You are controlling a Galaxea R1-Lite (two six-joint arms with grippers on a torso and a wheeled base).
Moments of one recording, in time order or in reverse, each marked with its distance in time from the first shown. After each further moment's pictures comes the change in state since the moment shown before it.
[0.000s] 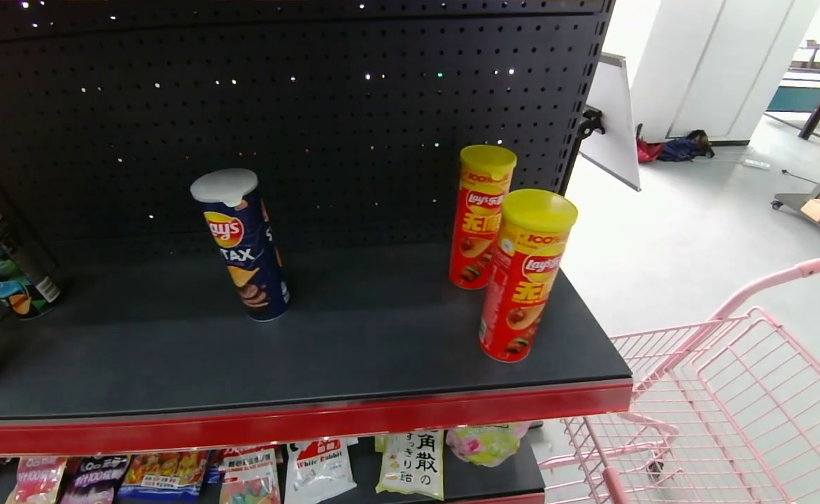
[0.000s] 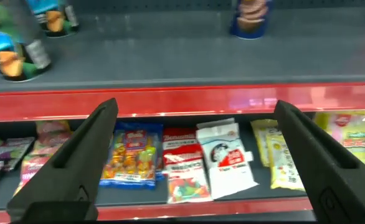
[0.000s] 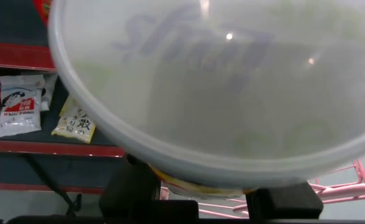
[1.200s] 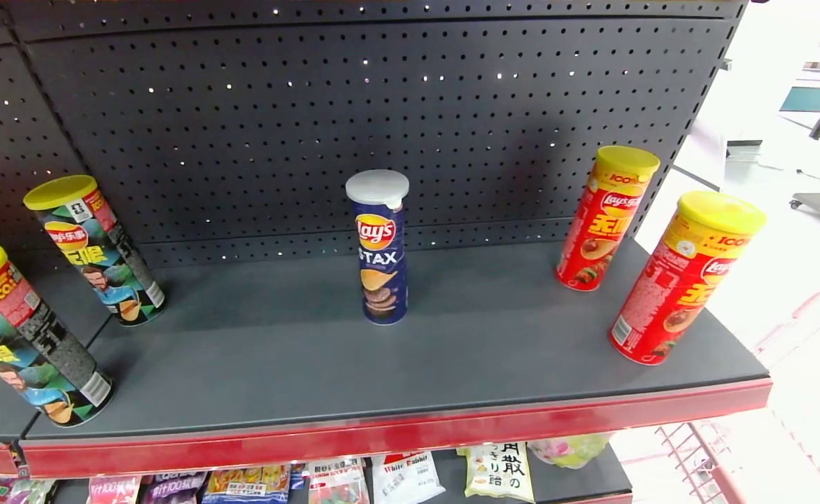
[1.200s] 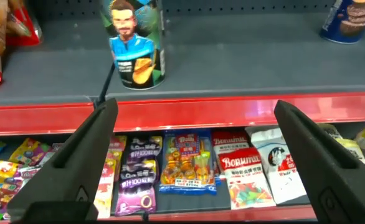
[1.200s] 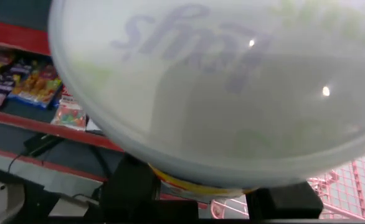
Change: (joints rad) left arm 0.000 0.000 0.000 0.000 -0.004 0.001; right arm 0.039 -0.037 0.039 -0.002 0.186 -0.017
